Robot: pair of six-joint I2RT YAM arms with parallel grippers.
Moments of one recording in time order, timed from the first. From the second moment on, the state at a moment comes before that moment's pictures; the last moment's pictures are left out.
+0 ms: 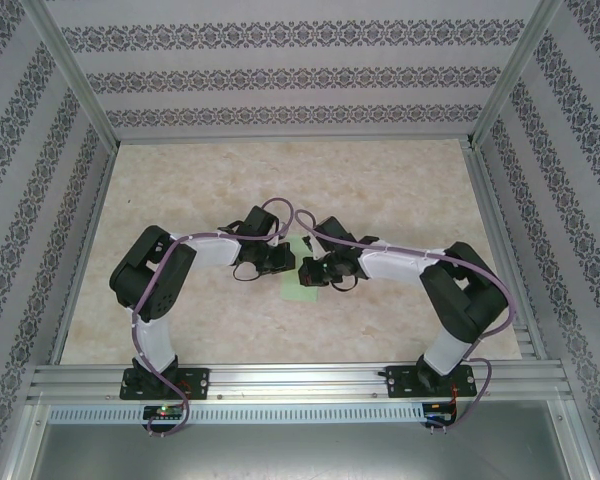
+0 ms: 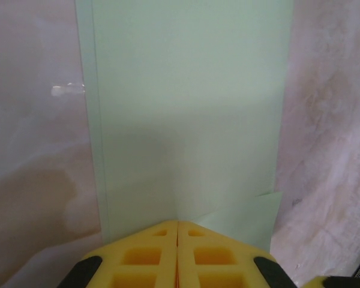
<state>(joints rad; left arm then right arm) -0.57 1.88 0.99 -0.16 0.49 -0.68 0.70 1.70 0.90 -0.27 -0.38 0.53</state>
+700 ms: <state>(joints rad) -0.57 1.89 1.03 -0.21 0.47 -0.68 0.70 1.51 0.65 -0.29 -0.36 0.55</state>
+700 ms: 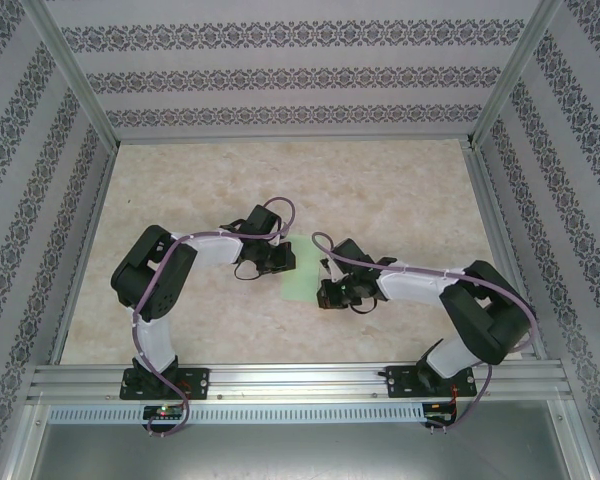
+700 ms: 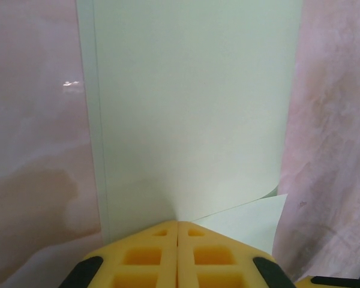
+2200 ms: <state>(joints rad) -0.58 1.71 0.78 0.06 0.48 -0.95 0.49 1.71 0.69 0.13 -0.47 0.69</state>
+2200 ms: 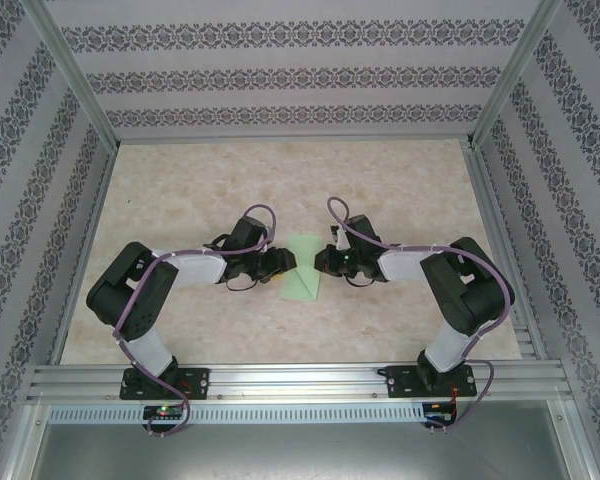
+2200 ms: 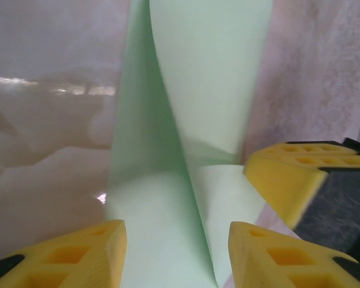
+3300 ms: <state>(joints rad) -0.63 1.80 0.88 0.02 0.48 -0.89 0.48 1.59 0.65 0.16 -0.49 0.73</state>
